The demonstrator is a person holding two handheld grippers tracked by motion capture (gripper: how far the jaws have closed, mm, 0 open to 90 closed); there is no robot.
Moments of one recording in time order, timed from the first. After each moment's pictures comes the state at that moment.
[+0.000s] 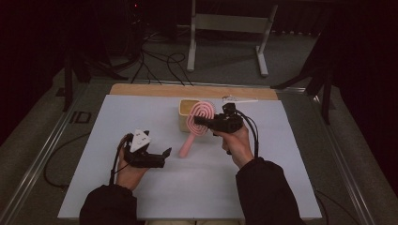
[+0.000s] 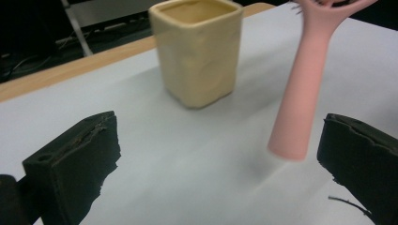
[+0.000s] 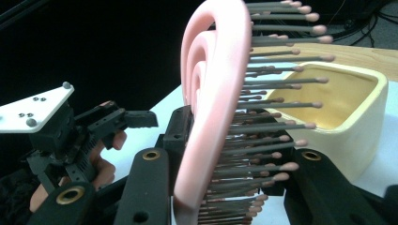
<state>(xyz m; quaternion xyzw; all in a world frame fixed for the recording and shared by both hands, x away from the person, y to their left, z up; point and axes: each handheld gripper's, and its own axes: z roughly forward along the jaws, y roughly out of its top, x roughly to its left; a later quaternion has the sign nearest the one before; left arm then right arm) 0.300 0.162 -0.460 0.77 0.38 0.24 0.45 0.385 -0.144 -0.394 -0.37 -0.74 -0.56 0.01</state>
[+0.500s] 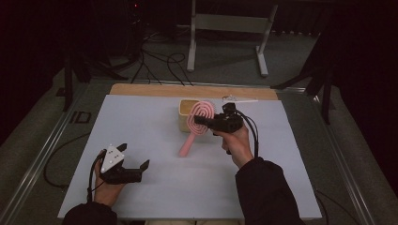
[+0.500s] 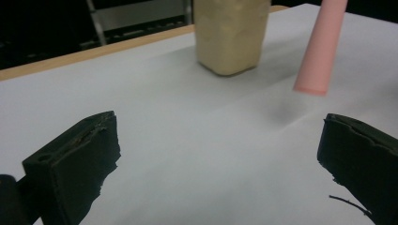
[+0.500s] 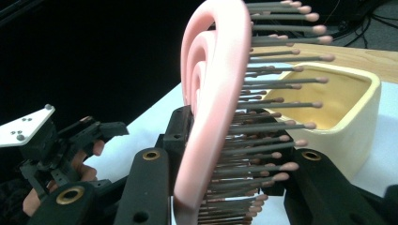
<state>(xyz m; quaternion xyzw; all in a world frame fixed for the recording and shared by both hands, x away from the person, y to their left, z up) 0.259 0.219 -0.486 0.74 0.39 0.27 0.47 0.385 -0.144 -0.394 -0.38 -0.74 -0.56 0.01</state>
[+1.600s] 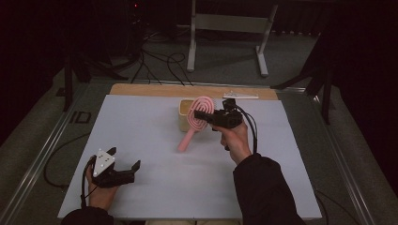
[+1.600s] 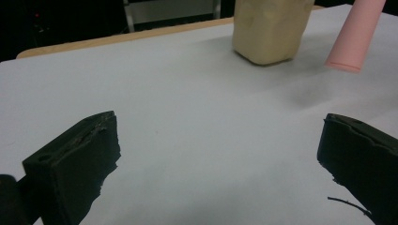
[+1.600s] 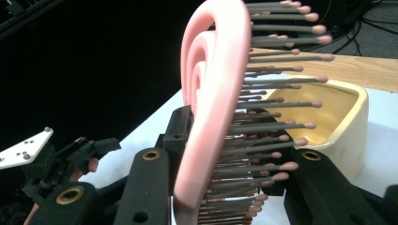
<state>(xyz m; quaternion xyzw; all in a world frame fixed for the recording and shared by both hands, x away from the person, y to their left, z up) 0.254 0.236 -0.500 0.71 0.45 0.29 0.46 0.395 -0.142 -0.390 -0.39 -0.72 -0.57 0.00</state>
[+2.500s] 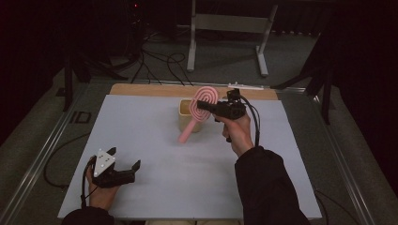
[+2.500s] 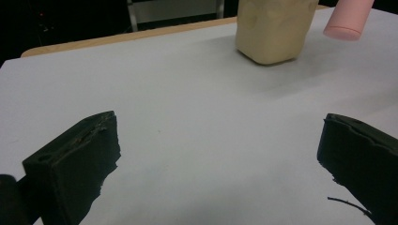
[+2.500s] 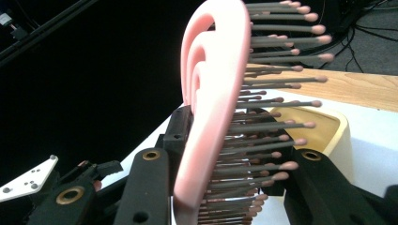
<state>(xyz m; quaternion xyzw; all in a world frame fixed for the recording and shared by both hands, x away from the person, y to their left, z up) 0.254 0.235 -0.501 0.71 0.44 0.29 0.46 0.411 -0.150 -0.371 -0.41 -0.70 -0.58 0.00</state>
